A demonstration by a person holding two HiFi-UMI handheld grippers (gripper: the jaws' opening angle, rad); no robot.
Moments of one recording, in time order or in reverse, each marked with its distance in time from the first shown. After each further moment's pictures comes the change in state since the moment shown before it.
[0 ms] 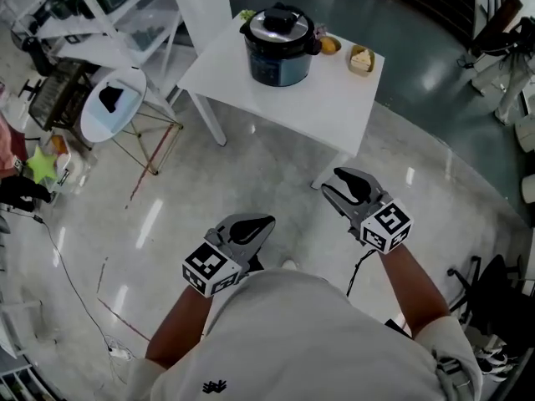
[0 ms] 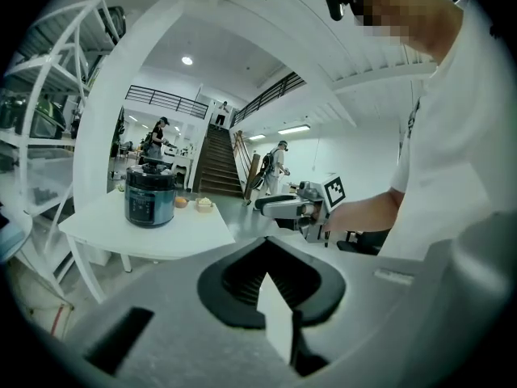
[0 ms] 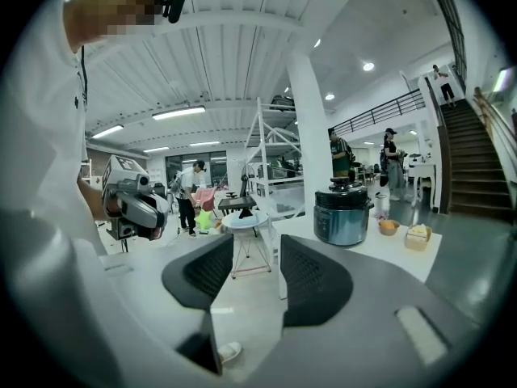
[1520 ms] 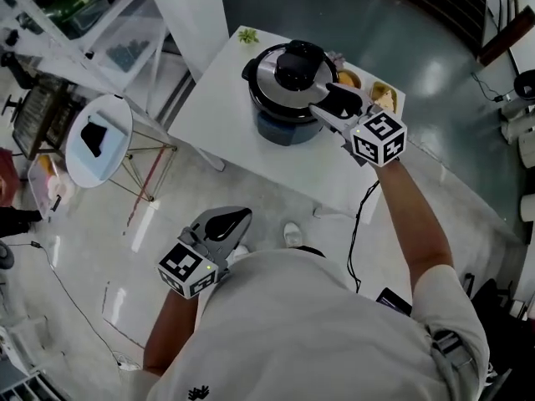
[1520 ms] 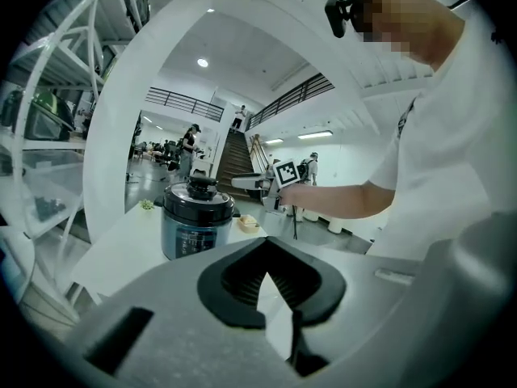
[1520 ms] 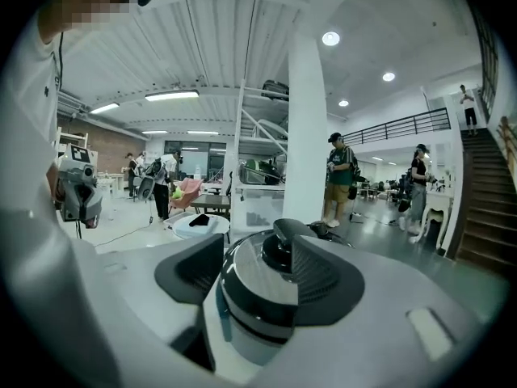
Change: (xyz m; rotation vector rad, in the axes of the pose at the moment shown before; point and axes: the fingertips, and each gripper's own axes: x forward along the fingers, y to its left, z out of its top) left arm 0.056 0.285 0.120 -0.047 -0.024 0.076; right arm 0.298 -0.314 0.158 -0.158 0.020 -0.014
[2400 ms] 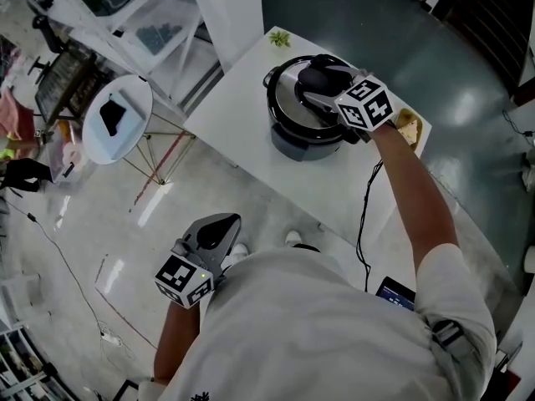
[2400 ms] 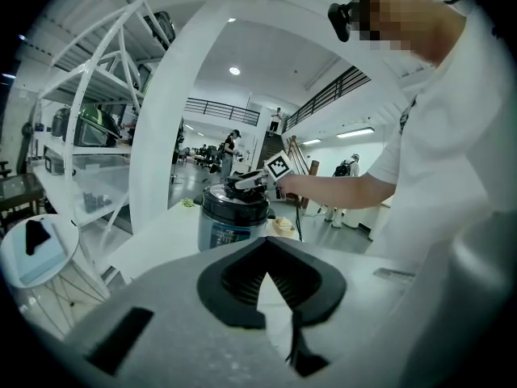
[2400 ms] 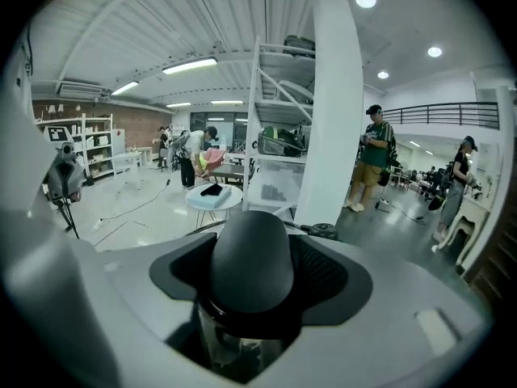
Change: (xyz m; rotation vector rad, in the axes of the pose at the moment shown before) left arm 0.006 0.028 0.002 -0.089 -0.028 0.294; right arm 0.117 -0.057 -0.015 -0.114 0.232 0.192
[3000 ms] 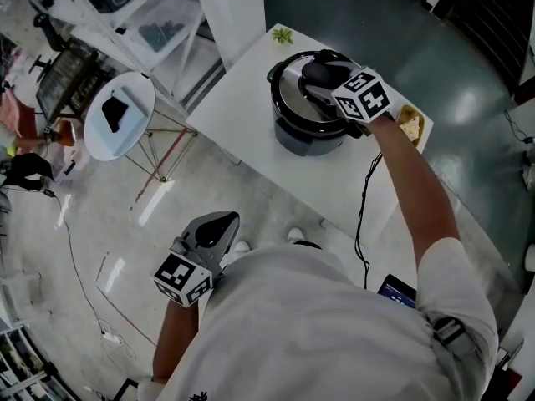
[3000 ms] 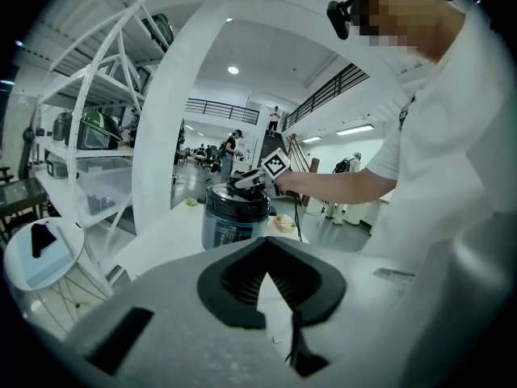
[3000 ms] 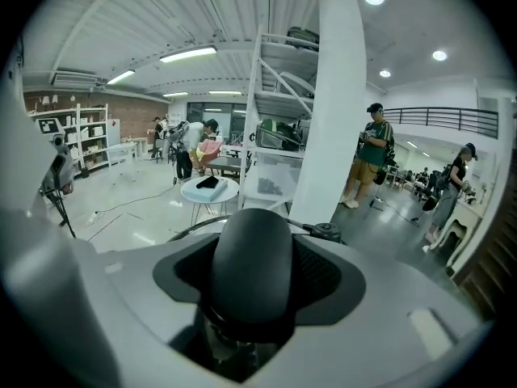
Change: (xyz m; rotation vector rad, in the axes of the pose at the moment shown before) left arm -0.016 0.002 -0.010 0.017 0.011 0.016; right arm 0.009 0.002 -0.004 -0.022 0.062 -0.038
